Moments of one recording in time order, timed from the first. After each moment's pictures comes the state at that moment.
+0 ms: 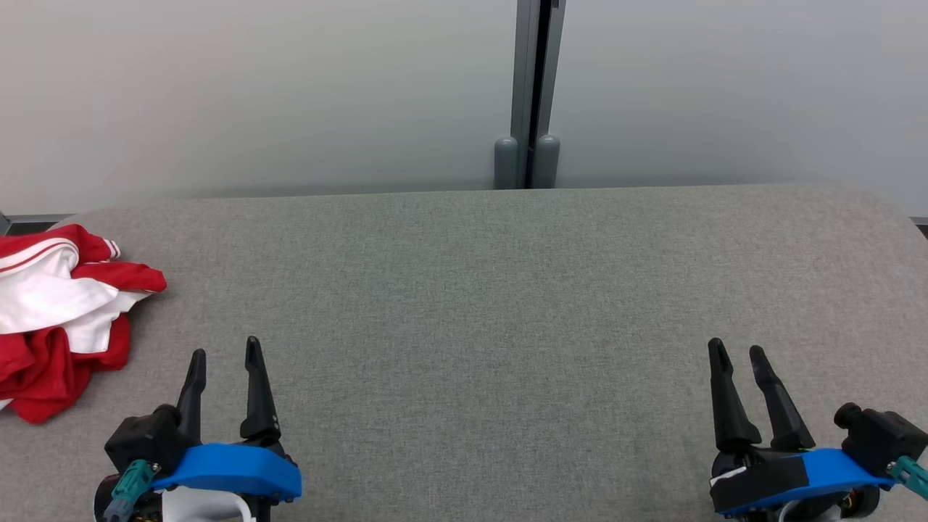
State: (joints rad) left arm -0.06 0.07 -0.04 0.25 -0.35 0.00 -0.18; right arm -0.03 -0.04 0.01 0.18 0.52 0.13 -0.18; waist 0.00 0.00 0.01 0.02
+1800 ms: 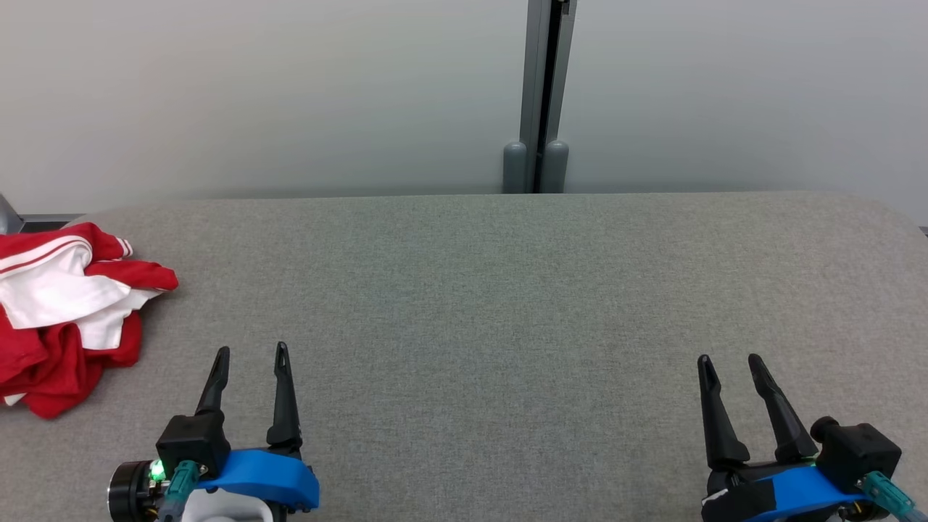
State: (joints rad) left arm -0.08 0.08 -0.09 0.33 -0.17 0.02 -0.25; right arm -0.02 -0.05 0.01 0.21 0.25 0.13 -0.26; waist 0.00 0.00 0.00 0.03
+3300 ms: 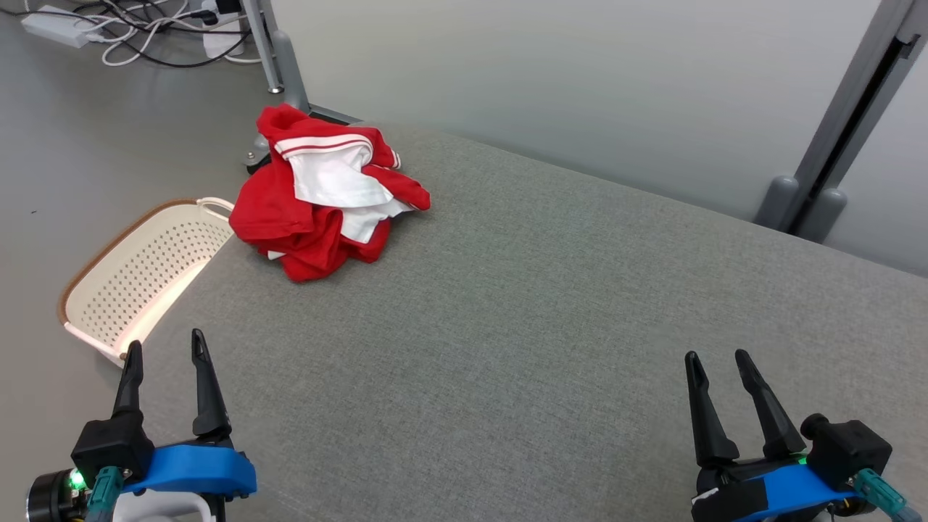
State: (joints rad) left arm -0.07 0.14 -0.01 0.26 -0.21 0.09 -0.26; right arm -0.02 -0.05 0.05 0.20 0.28 0.13 -0.26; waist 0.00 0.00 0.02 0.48
